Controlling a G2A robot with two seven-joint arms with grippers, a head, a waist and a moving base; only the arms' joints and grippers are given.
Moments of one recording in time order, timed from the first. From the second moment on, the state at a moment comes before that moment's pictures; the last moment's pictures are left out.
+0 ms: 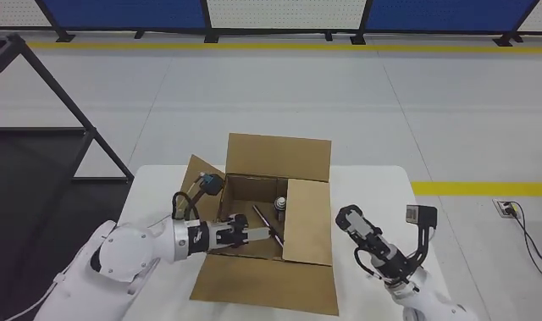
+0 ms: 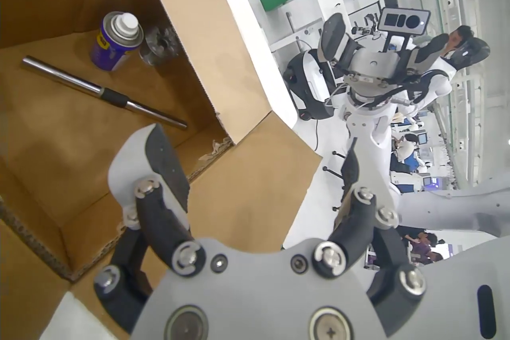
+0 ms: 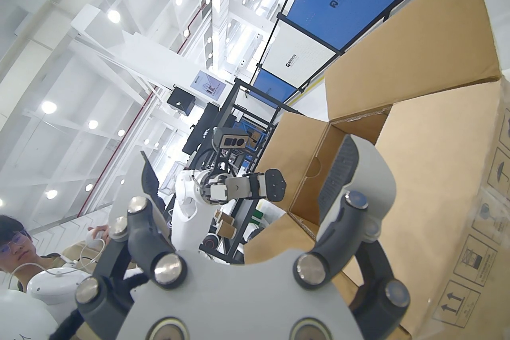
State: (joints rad) left arm 0.76 -0.94 -1.08 -1.71 -0.09 -0.05 -0.96; right arm -1.34 -1.50 1.60 -1.91 -0.08 -0.34 0.62
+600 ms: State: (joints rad) left arm 0.40 -1.15 -0.64 -1.23 -0.19 -0.13 -0.89; right arm -1.57 -1.47 1.74 -1.96 0.06 -0.47 0.56
